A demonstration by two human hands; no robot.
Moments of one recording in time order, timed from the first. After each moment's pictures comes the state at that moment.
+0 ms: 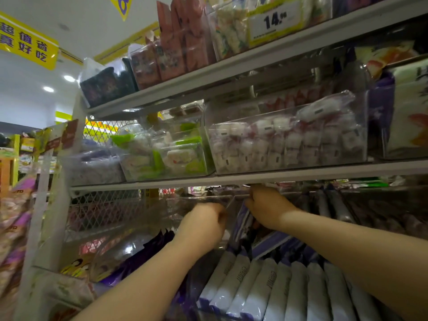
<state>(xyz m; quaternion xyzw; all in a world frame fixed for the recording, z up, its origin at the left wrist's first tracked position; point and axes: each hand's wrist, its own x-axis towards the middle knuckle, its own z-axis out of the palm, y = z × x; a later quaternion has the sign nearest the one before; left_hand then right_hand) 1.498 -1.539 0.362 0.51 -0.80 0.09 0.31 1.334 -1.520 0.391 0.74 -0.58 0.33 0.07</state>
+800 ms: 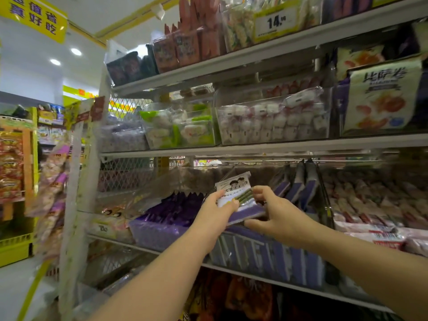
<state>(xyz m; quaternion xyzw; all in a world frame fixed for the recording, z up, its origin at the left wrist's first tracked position) 1.487 -1.426 0.296 0.42 -0.61 -0.39 0.55 1.321 -1.398 0.309 0.80 -0.50 0.33 -0.02</state>
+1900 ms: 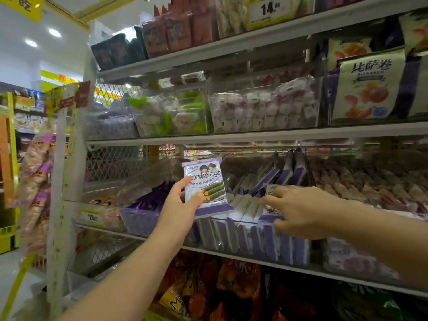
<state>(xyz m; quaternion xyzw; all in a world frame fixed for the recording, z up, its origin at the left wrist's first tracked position) 1.533 -1.414 0.273 0.34 -0.57 -0.38 0.64 1.288 -1.359 0.326 0.77 -0.58 -0.04 0.25</state>
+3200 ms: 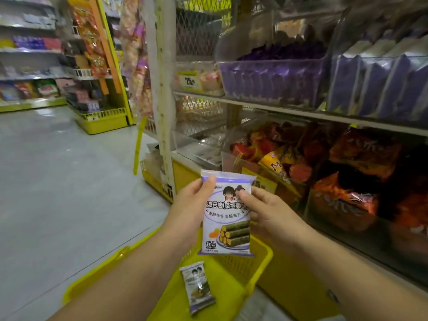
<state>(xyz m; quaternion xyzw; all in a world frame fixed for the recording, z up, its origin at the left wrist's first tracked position) 1.669 -1.315 0.051 0.51 -0.37 -0.48 0.61 1.514 -1.356 0.041 0.56 -0.34 0.35 -0.67</state>
